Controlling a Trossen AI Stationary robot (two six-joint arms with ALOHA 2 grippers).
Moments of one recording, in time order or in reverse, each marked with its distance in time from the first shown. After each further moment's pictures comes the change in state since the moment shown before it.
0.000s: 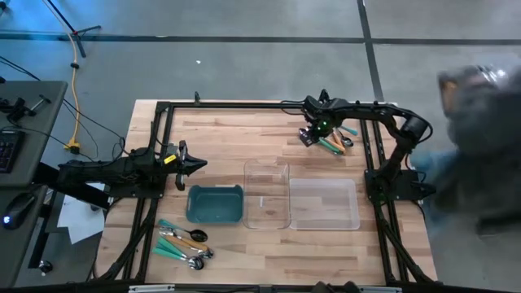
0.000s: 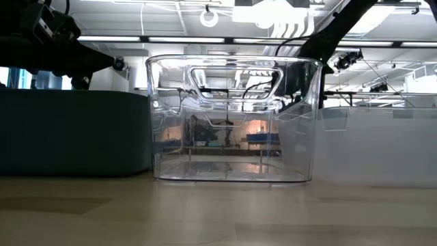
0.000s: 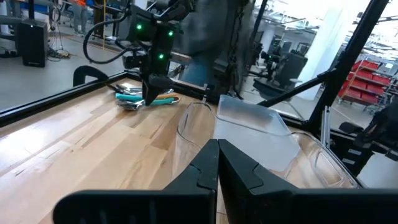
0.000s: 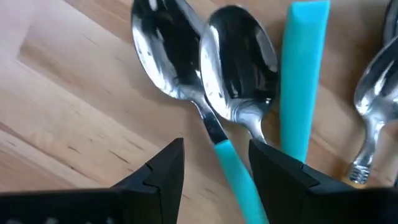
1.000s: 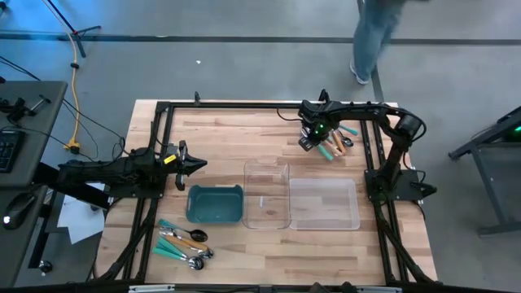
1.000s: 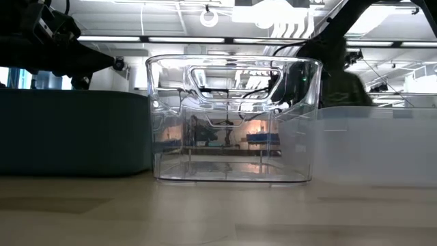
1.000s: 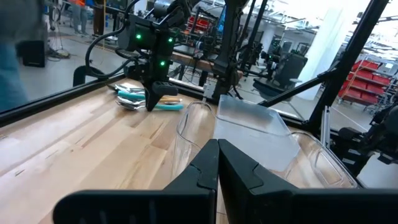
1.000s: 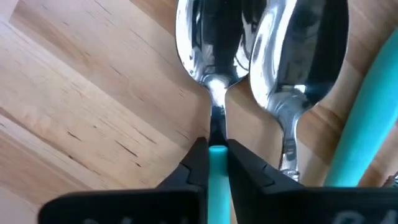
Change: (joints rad) left arm 0.000 0.000 0.000 0.000 0.000 0.000; right arm 0.016 0.054 0.003 0.000 -0.006 -0.051
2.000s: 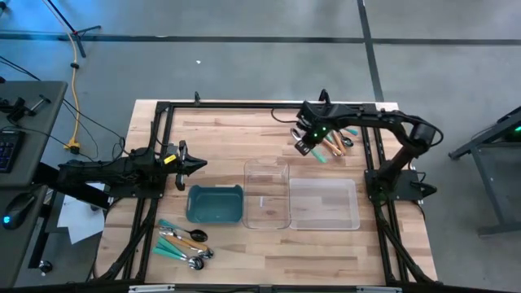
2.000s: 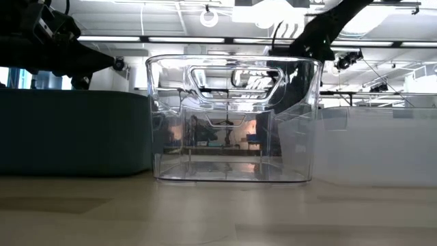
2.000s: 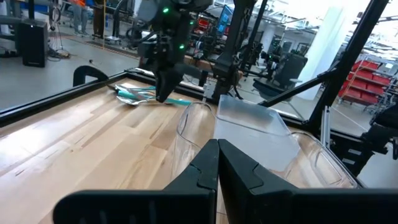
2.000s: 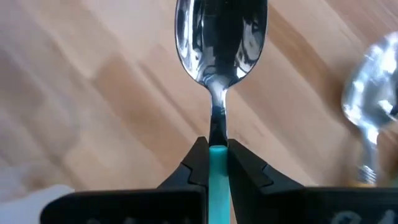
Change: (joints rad) left arm 0.000 0.000 0.000 0.000 0.000 0.000; right arm 0.146 -0.177 -0.005 0.046 -0.126 0.005
